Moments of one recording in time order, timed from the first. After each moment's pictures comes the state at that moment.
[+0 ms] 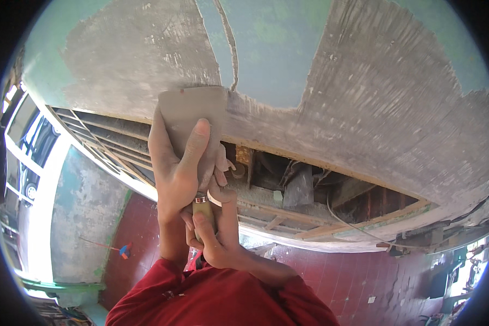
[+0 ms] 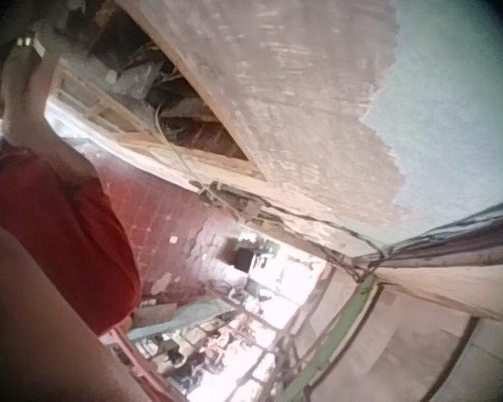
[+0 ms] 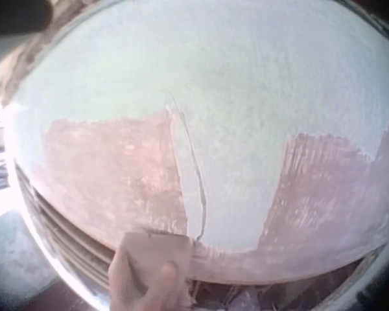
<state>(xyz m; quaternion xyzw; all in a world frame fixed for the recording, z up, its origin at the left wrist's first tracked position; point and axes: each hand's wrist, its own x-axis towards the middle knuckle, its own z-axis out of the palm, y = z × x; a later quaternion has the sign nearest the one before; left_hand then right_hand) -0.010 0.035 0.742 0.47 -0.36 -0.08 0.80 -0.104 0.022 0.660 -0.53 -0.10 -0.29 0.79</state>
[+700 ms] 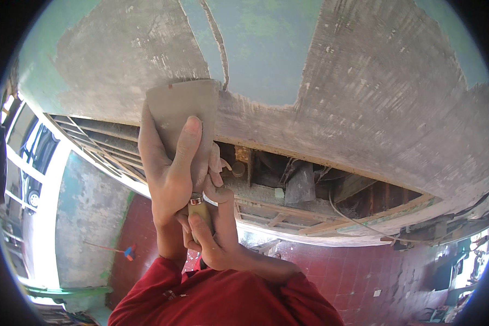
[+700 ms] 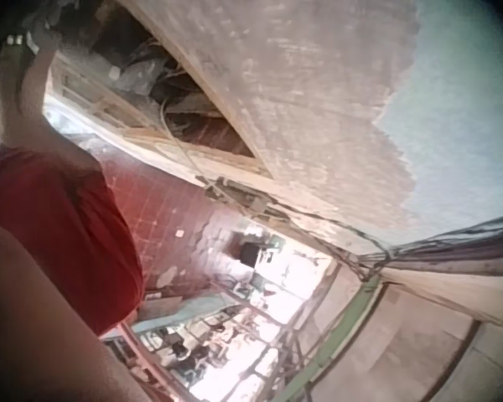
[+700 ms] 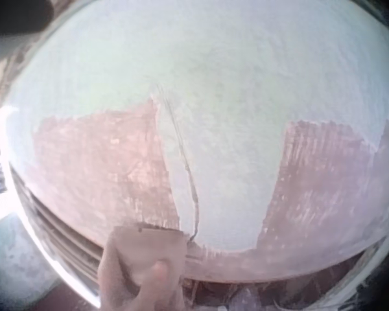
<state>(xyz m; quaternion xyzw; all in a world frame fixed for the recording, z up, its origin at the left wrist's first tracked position) -0.008 0.033 0.759 0.44 -0.37 -0.10 0.81 -0.099 0.017 0.670 -0.50 -0.09 -0.27 0.82</state>
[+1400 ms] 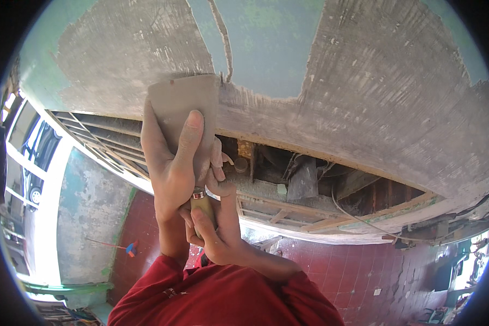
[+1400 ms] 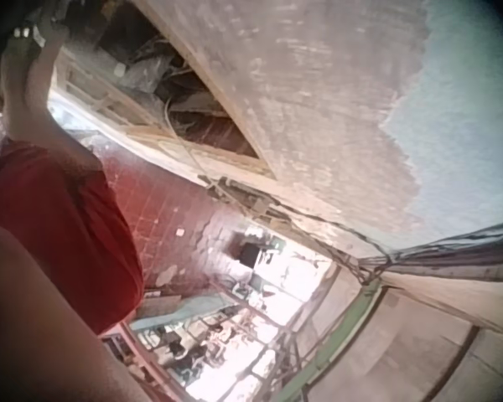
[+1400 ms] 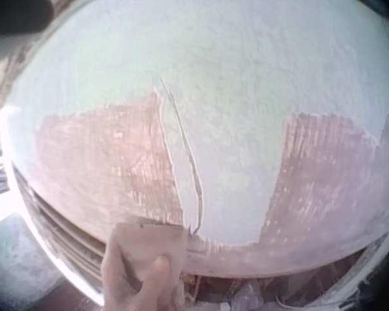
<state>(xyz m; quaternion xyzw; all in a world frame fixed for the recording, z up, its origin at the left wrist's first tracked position) -0.006 0.032 0.752 0.44 -0.37 -0.10 0.81 -0.098 0.016 0.668 -0.49 -0.09 -0.27 0.82</state>
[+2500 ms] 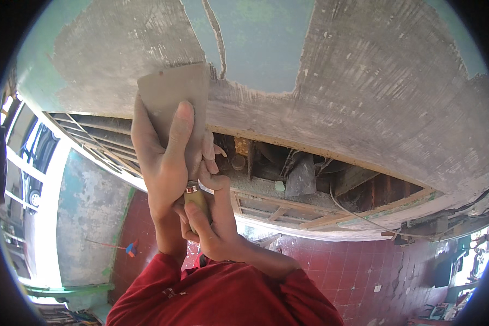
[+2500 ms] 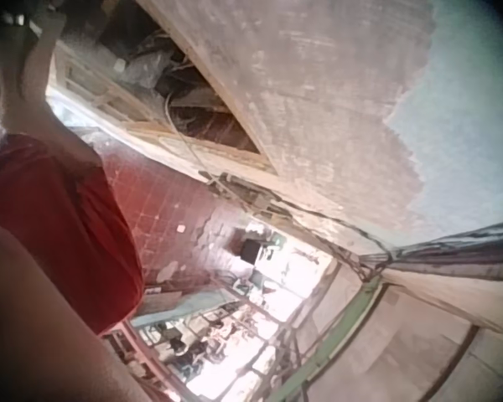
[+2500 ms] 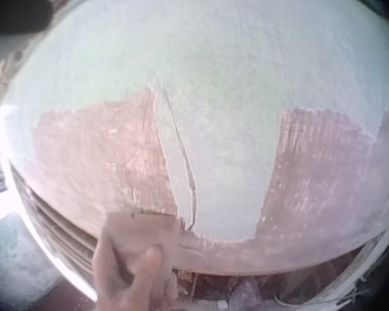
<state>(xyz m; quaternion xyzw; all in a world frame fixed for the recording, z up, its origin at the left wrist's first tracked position) -0.005 0.033 0.760 0.45 -0.38 -0.06 0.81 -0.095 0.015 0.671 -0.51 -0.14 -0.27 0.80</state>
